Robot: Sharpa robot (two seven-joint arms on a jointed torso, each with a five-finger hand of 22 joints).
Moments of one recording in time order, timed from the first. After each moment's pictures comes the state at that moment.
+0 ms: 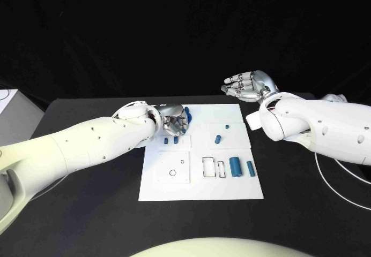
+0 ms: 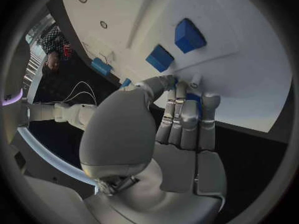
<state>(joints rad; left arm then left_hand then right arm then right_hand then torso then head) 1.27 -0.41 -0.13 1.06 -1.38 -0.10 0.05 1.41 -0.19 0.60 0.01 0.28 0.96 0.14 0.36 0.42 0.99 0.08 0.55 0.14 1.24 0.02 1.41 0.91 0.16 1.05 0.13 1.22 1.02 1.34 -0.85 -0.15 1.46 -0.45 -0.64 0.17 1.36 -0.20 0.31 0.22 0.39 0.81 0.21 0.20 0.23 0.99 0.21 0.11 0.06 0.95 0.18 0.08 0.18 0.17 0.57 0.29 0.06 0.10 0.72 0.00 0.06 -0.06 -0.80</state>
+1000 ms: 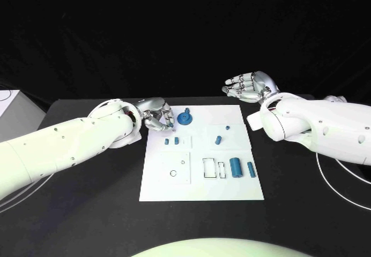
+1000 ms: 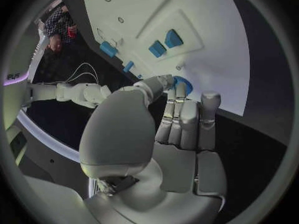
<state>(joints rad) 1.26 -0.59 -0.06 1.20 -1.26 -0.13 0.05 1.40 -0.20 0.60 0.00 0.28 0.97 0.14 0.34 0.43 1.01 0.09 0.50 0.14 1.25 0.02 1.42 0.91 0.16 1.06 0.13 1.23 1.03 1.34 -0.86 -0.15 1.46 -0.45 -0.63 0.15 1.36 -0.20 0.31 0.22 0.39 0.82 0.21 0.20 0.23 1.00 0.21 0.11 0.06 0.96 0.18 0.08 0.18 0.17 0.57 0.29 0.06 0.10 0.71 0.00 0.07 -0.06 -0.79</state>
